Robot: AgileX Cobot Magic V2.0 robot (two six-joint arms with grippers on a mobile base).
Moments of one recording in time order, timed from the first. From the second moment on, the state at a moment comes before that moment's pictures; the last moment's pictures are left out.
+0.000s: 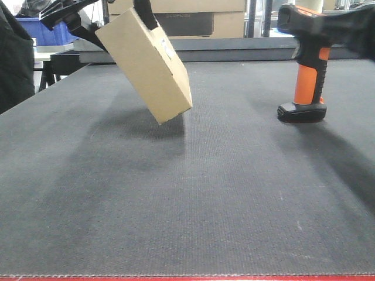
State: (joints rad) left arm -0.36 1.81 -1.62 -0.17 0.74 -0.47; right arm 0.17 1.57 -0.57 0.34 -0.84 -0.04
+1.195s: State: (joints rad) left arm -0.36 1.81 -1.62 -0.14 0.74 -0.47; right arm 0.17 1.88 -0.74 0.34 -1.02 0.10
